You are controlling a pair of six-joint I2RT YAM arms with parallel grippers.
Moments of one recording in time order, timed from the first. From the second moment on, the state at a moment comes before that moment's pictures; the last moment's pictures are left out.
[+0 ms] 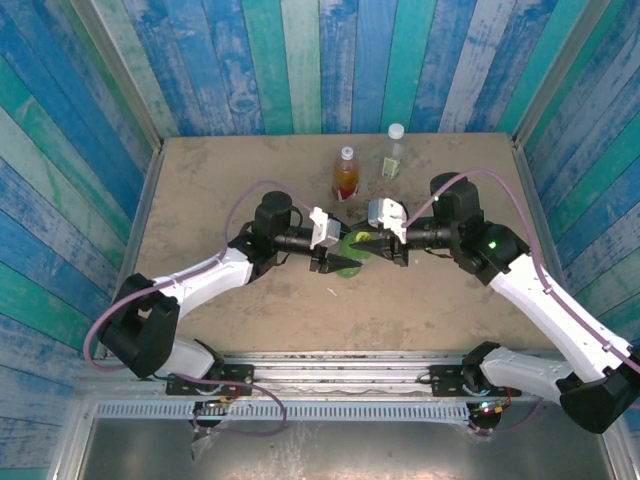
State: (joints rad) left arm -0.63 1.41 0.80 0.39 1.04 0.31; right arm 0.61 1.09 1.11 -0.47 -0.74 -0.52
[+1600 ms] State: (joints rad) left arm -0.69 1.46 0.75 0.78 0.37 0.16; right arm 0.79 1.16 1.00 0.03 0.15 0.02
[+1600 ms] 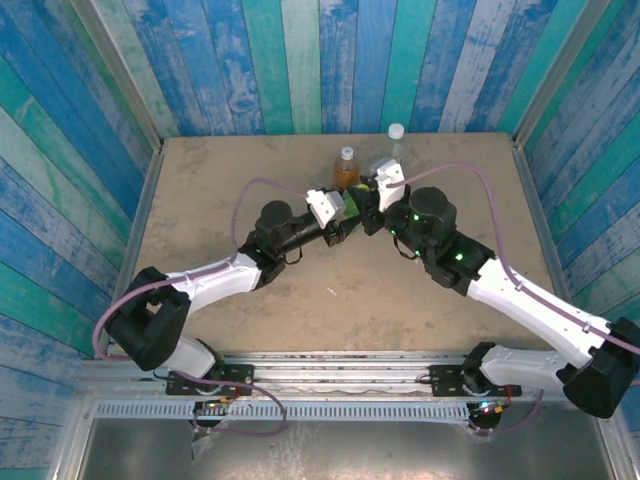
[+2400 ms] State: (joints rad) left arm -0.60 1.46 0.82 0.52 0.89 0.25; right arm 0.53 1.00 1.06 -0.33 -0.61 -0.39
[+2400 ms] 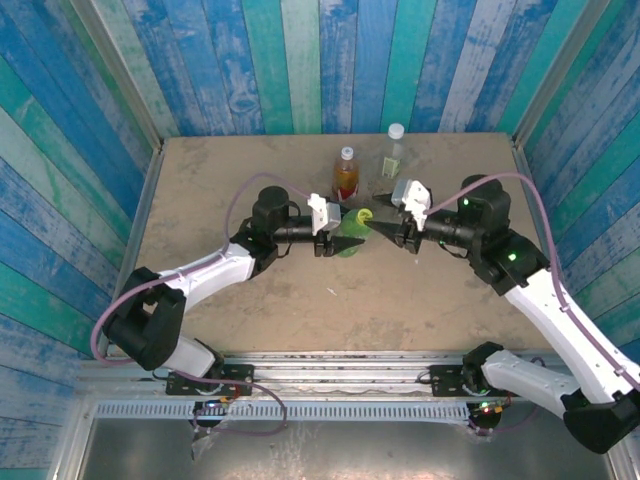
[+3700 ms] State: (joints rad) left arm -0.54 1.37 0.43 0.82 0.65 0.05; right arm 0.52 1.30 1.09 -0.22 -0.34 -0.25
